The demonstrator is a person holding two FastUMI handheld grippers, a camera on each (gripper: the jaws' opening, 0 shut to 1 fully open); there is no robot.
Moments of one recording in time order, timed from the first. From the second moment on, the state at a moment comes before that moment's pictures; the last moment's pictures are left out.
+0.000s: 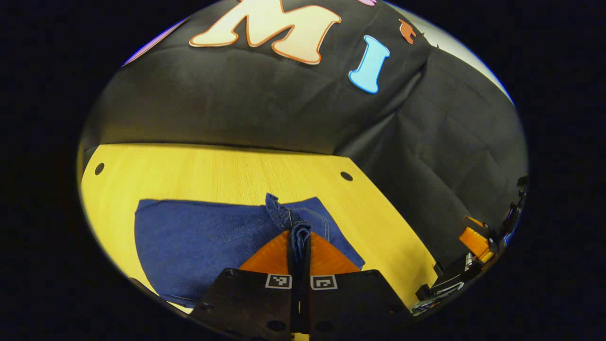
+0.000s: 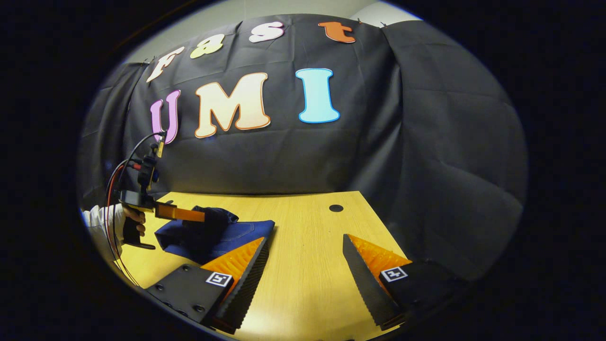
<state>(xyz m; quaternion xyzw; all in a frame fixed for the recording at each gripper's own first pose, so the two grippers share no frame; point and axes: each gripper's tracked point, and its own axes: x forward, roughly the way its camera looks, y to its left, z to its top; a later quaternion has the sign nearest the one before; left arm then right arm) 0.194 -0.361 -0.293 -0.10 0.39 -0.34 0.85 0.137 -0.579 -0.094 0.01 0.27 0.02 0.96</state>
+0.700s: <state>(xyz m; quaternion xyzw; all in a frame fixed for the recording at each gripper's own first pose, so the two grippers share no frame) 0.156 -0.285 -0.191 -0.05 0.22 -0.22 0.95 0.139 -0.502 -0.011 0.04 0.16 0.07 0.98</state>
